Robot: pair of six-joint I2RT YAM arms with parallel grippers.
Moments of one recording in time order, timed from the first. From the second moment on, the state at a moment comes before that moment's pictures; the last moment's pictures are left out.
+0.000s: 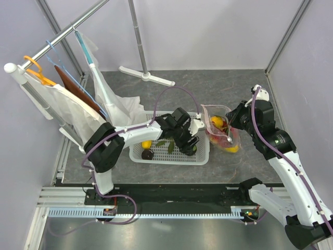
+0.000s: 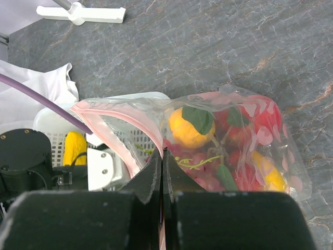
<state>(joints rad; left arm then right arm) -0.89 1.84 1.24 -0.35 0.40 0.18 0.33 0.86 1.06 -0.67 0.13 0.57</state>
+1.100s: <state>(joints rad) -0.82 1.62 1.77 -0.48 0.60 0.17 0.33 0.86 1.05 -0.66 0.13 0.57</state>
